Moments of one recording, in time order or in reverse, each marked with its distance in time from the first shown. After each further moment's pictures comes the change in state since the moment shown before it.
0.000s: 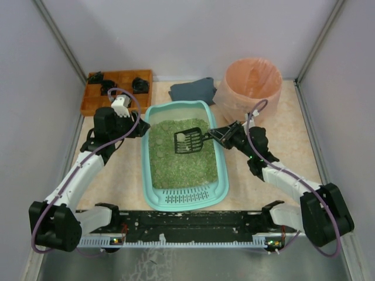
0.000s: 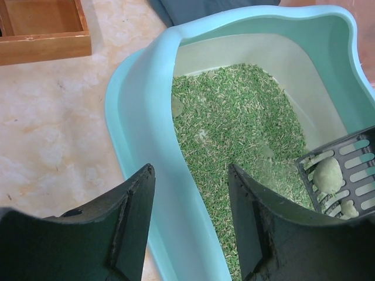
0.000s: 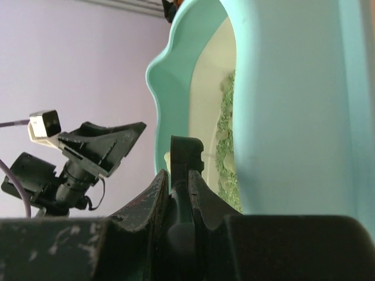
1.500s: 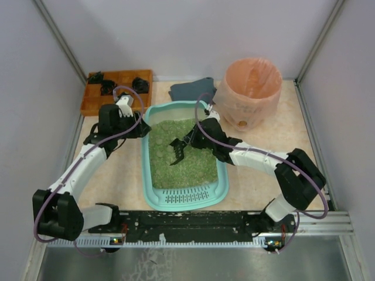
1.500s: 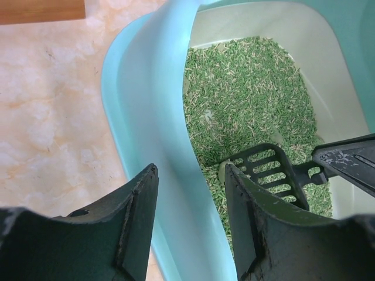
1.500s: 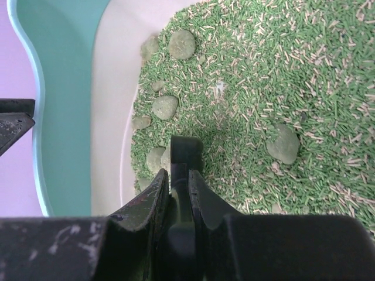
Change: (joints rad) left arm 0.000 0.112 0.064 -0.096 0.016 -0.003; right arm 0.364 0.417 0.439 -0.394 0.370 -0.332
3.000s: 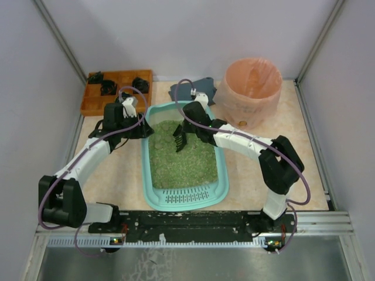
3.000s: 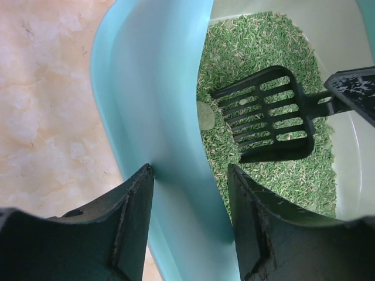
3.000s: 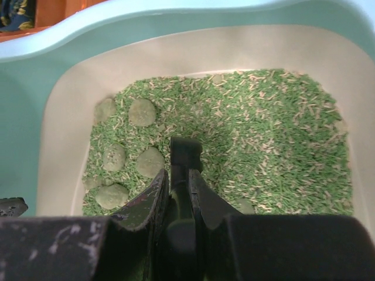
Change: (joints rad) left arm 0.004 0.096 0.014 -0.006 0.038 -0.004; right arm 0.017 0.200 0.395 -0.317 0.246 -0.245
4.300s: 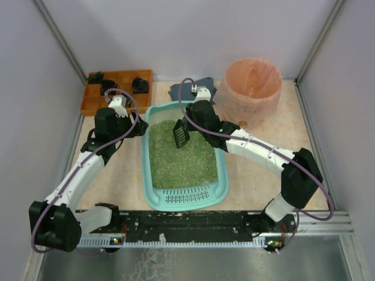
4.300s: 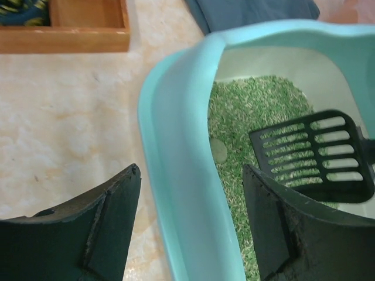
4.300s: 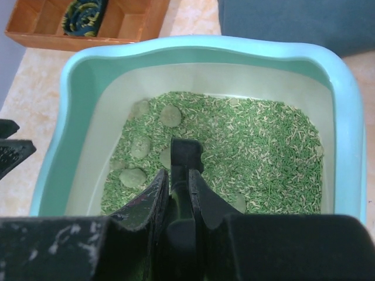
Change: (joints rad) left arm -0.005 -0.224 -0.085 0.095 -0.205 -0.036; right arm 0.040 -0.215 -0.084 0.072 -0.014 -0.175
